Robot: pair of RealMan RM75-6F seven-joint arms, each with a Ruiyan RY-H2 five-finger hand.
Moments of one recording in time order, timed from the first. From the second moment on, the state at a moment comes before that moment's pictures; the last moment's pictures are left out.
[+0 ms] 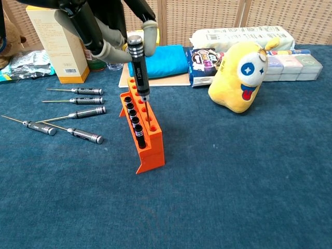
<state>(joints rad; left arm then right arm) -1.27 -0.94 -0.16 -2.36 0.37 0.91 0.30 0.09 -1.06 0.12 -1.59 -1.31 1.36 0.04</state>
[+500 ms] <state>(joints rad) -1.28 -1.00 -0.13 -2.36 0.34 0.97 0.36 0.09 -1.06 0.12 -1.59 -1.31 1.35 0.05</state>
